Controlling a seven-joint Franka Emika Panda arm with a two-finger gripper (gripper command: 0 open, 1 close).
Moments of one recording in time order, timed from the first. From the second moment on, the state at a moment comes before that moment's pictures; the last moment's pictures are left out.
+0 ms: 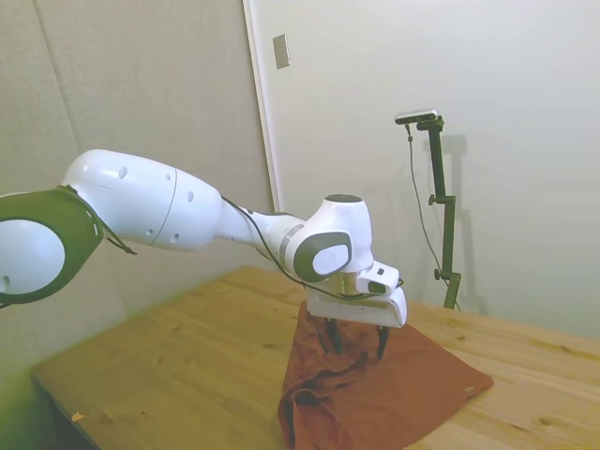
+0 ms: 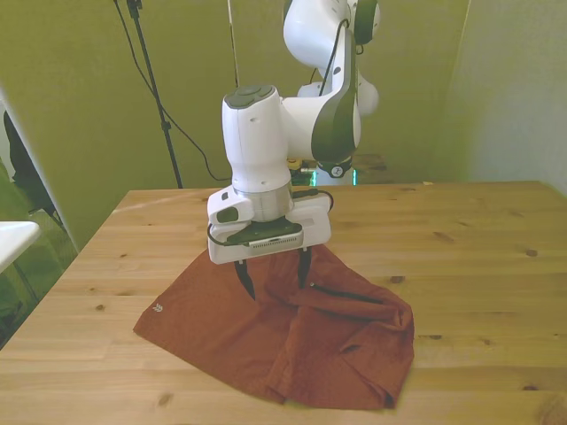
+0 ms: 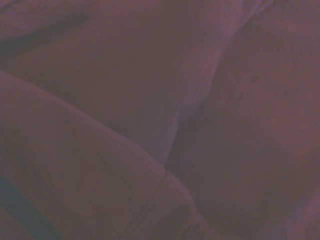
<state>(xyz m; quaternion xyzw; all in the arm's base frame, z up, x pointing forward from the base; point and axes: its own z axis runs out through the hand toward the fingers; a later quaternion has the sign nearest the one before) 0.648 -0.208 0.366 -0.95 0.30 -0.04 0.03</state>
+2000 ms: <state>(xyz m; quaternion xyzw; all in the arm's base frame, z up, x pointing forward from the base) 0.505 0.063 0.393 -0.99 0.12 -0.04 -0.04</state>
